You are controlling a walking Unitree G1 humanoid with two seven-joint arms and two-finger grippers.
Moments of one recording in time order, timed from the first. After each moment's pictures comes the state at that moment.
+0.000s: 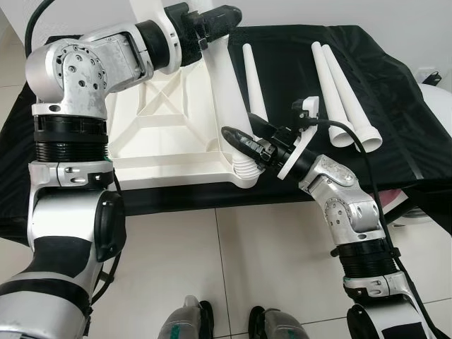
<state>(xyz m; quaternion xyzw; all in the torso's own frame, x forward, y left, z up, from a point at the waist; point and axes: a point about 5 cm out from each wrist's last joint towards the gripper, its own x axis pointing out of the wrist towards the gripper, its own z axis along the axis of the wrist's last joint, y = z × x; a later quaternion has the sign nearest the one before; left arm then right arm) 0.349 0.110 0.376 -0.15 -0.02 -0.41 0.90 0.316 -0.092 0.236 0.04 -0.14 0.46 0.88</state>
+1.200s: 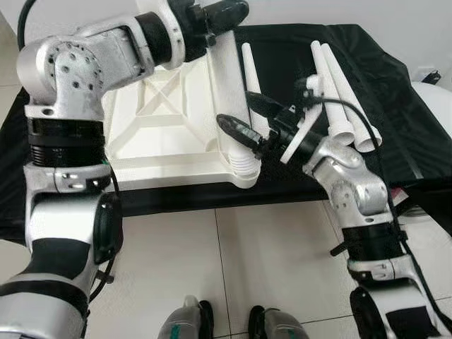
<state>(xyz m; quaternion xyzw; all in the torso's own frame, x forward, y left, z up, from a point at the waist) 0.327 0.090 0.378 -0.08 -0.04 -0.45 0.89 0.323 -0.087 0.280 0.01 -0.14 0.49 0.86</state>
